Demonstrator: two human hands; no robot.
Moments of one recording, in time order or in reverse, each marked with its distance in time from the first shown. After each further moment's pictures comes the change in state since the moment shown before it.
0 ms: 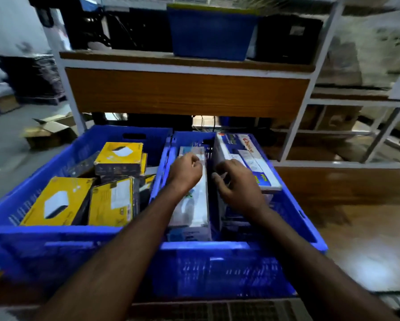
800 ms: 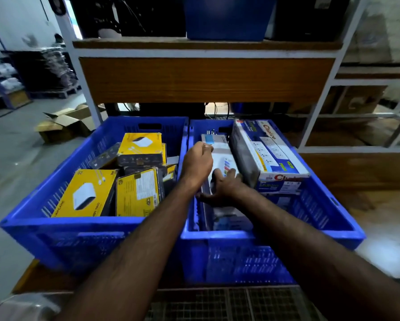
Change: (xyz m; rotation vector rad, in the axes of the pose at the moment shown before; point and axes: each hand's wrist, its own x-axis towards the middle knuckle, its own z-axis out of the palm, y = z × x) left_hand 0.002 -0.023 -0.013 -0.248 0.076 0.011; right_hand 0.022 -0.027 0.088 -0.426 -0.741 0.470
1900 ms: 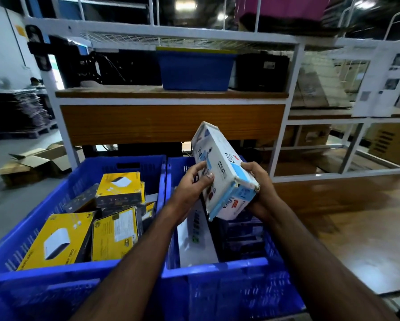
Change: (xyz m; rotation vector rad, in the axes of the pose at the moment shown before) left_hand -0.009 0.033 -0.001 -0.672 -0.493 -0.035; right_hand -0.072 0.076 -0.096 1.948 -0.002 -0.148
